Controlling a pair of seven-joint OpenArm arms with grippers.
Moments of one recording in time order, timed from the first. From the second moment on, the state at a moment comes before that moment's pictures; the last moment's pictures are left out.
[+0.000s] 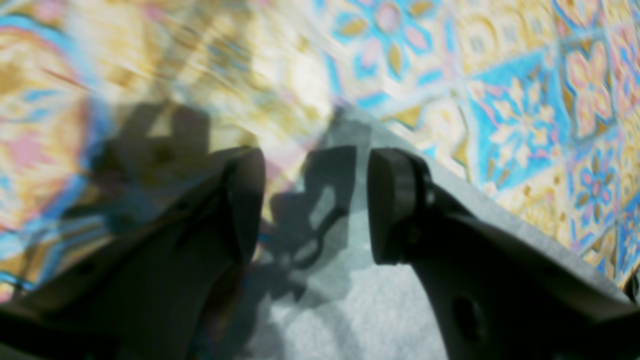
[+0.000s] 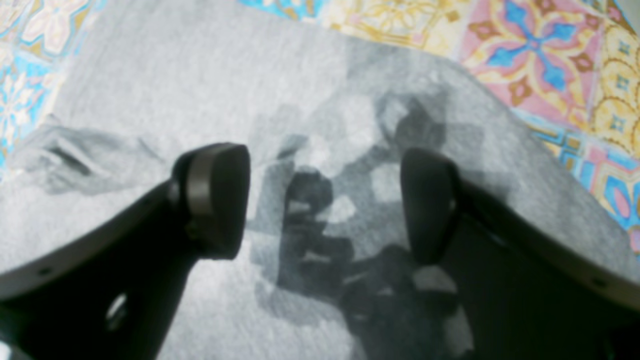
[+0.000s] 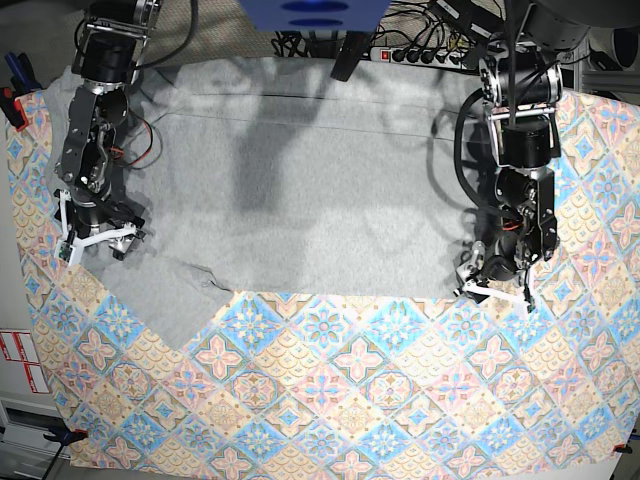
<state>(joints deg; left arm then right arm) -18.6 -12.2 -10.6 51.4 -31.0 1.3 35.4 -1.7 12.5 19.2 74.4 18.7 1.0 -26.2</state>
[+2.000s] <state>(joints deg) -15.8 -21.3 -9.2 51.1 -30.8 -5.4 30.5 15.8 27.9 -8.2 58.0 19.0 1.5 -25.7</state>
